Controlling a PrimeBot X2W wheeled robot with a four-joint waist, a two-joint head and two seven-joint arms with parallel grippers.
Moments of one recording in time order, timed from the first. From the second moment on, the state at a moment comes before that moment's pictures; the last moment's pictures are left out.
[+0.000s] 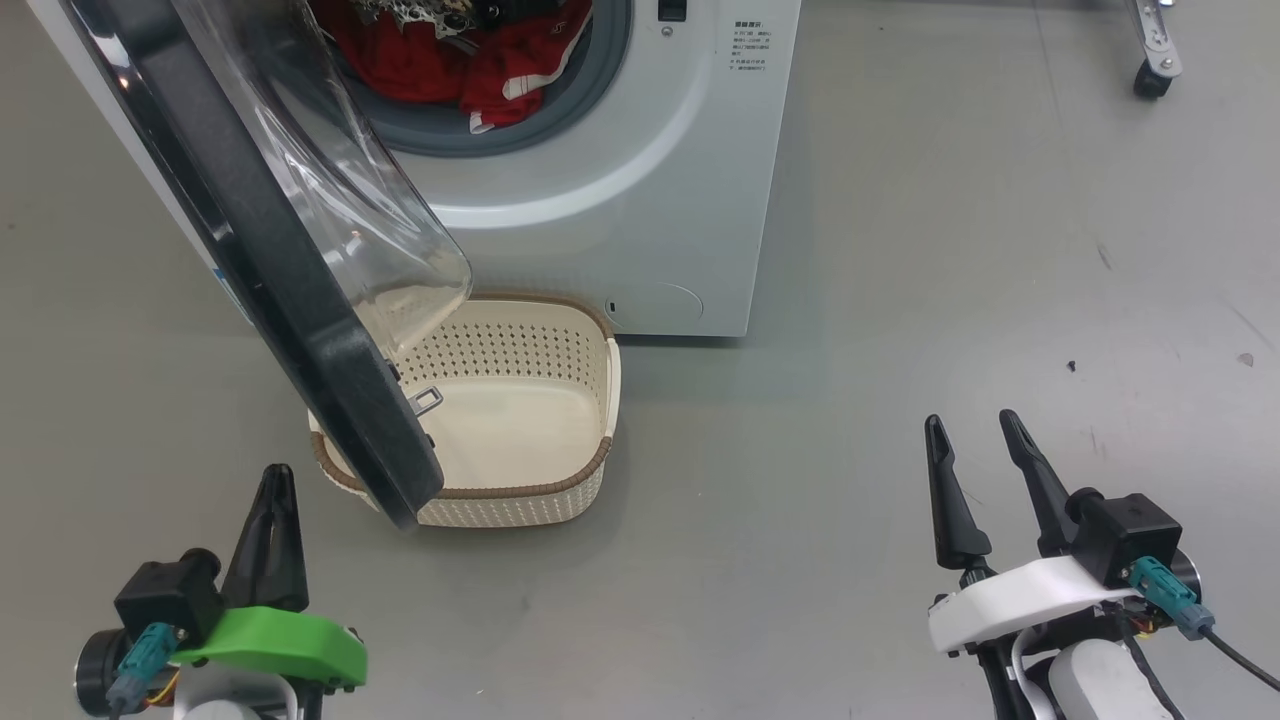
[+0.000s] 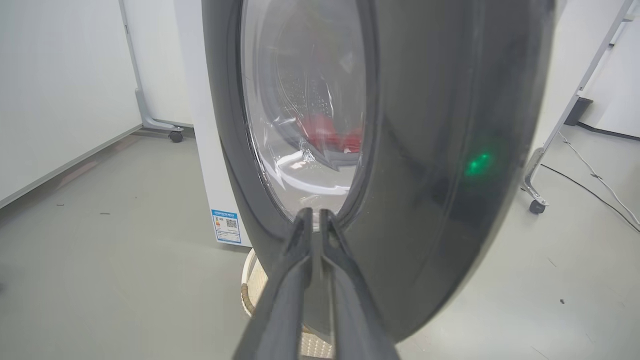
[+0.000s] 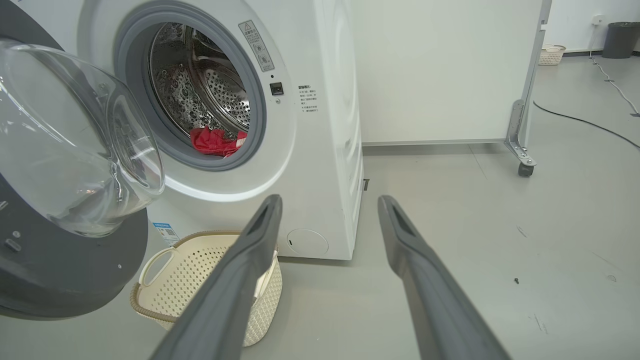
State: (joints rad) left arm -0.08 0.03 -0.04 0.28 -0.34 -0.02 -0.25; right arm -0.05 -0.17 0.34 0.13 0.48 -0.03 -0.26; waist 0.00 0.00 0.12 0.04
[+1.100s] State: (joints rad) left arm -0.33 0.08 0.11 -0.10 -0.30 -0.05 -0.26; right arm -0.05 -0.13 0.32 0.18 0.44 0.02 -0.26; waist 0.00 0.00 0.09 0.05
